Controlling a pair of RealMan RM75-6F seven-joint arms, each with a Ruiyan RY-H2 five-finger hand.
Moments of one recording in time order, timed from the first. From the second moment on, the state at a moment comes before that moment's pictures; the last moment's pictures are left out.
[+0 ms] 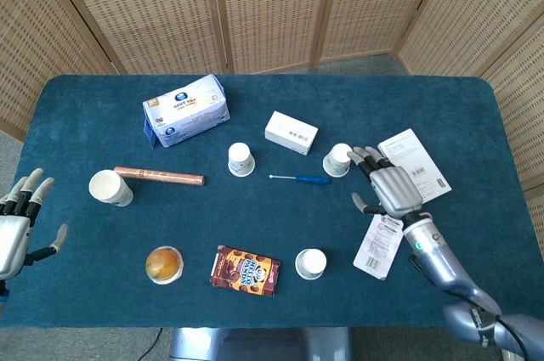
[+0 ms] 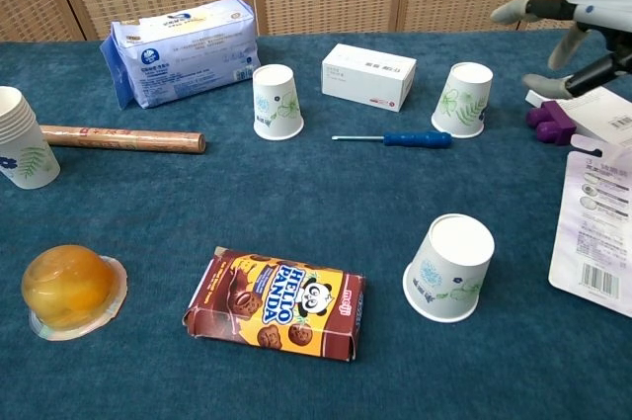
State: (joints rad) left arm -0.12 -1.09 -0.05 -1.66 1.50 1.49 0.11; right arm 0.58 -1.30 0.23 -1.55 -1.32 0.96 -0.08
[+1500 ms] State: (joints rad) left arm -0.10 -1.10 -0.05 -1.65 1.51 1.52 0.10; right arm 0.85 -1.56 0.25 -1.05 -1.10 0.69 -0.09
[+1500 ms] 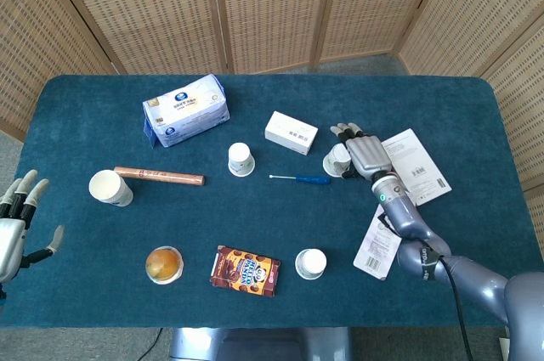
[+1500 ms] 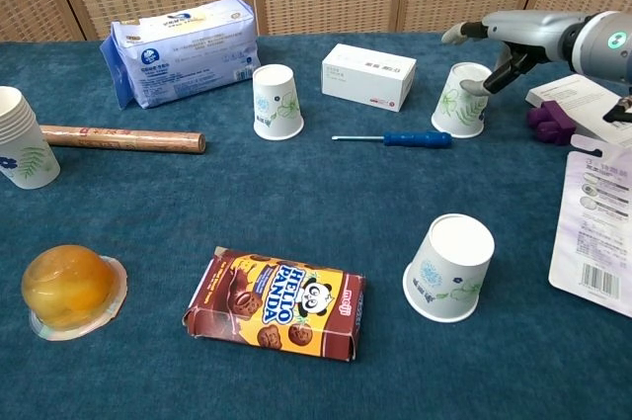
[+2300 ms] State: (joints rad) left arm -0.09 -1.11 -0.05 -1.61 1.50 1.52 0.06; right arm 0.87 -1.67 0.25 -0.94 -1.07 0.69 -0.09
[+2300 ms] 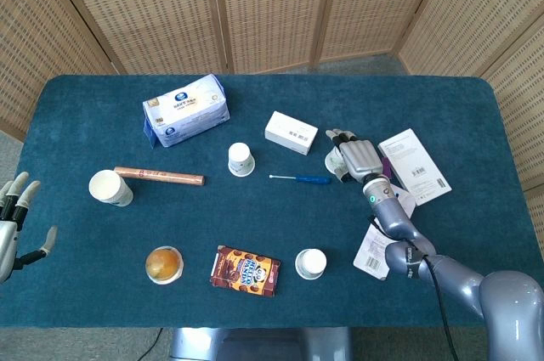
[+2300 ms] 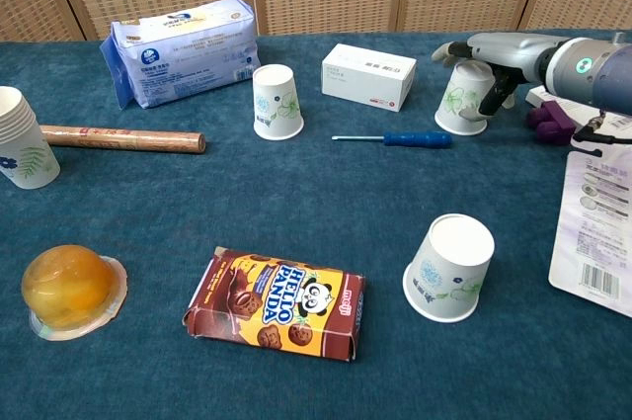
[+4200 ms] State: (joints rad) left arm -0.12 -1.14 -0.06 -1.58 1.52 1.50 0.03; right arm 0.75 -1.33 0.27 -1.58 -0.99 0.84 -0.15
